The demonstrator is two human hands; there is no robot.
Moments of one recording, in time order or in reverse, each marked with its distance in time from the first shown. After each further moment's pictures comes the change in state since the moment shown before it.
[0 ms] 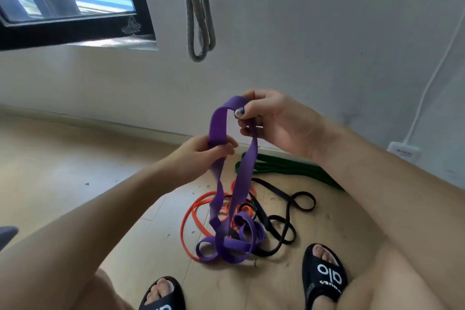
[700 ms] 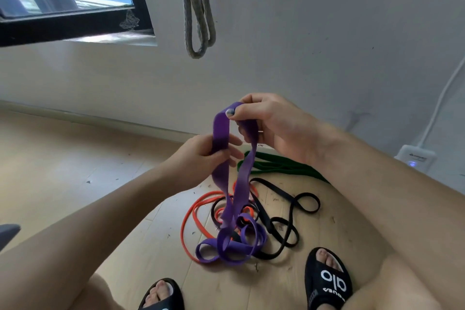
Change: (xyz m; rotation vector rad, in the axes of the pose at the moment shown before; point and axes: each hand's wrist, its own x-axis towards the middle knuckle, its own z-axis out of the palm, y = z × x) left_hand 0.016 -0.003 0.003 0.060 0.015 0.041; right_hand 0.015 0.008 -0.004 -0.150 0.093 0.064
